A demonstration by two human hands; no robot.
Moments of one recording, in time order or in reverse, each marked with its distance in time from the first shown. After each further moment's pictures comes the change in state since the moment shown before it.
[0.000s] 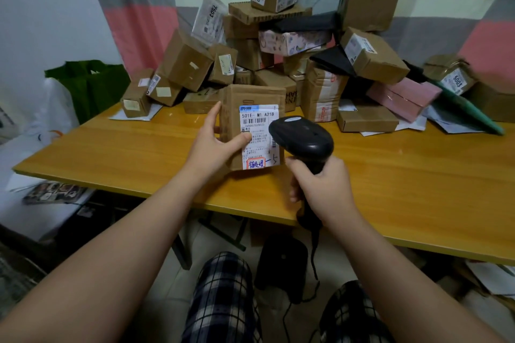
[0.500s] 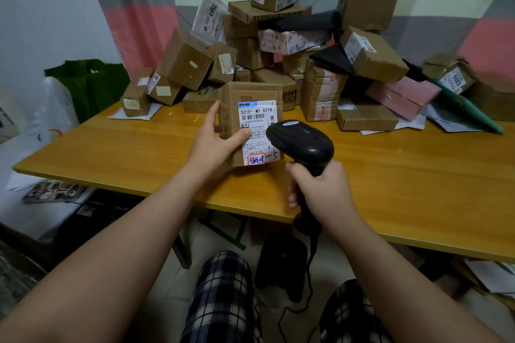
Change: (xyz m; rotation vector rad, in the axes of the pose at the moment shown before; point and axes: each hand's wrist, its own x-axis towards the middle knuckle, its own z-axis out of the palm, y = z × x) left_hand 0.006 -0.002 0.002 0.023 0.004 -0.030; right_hand -0.009 -0.003 -0.001 0.005 -0.048 0.049
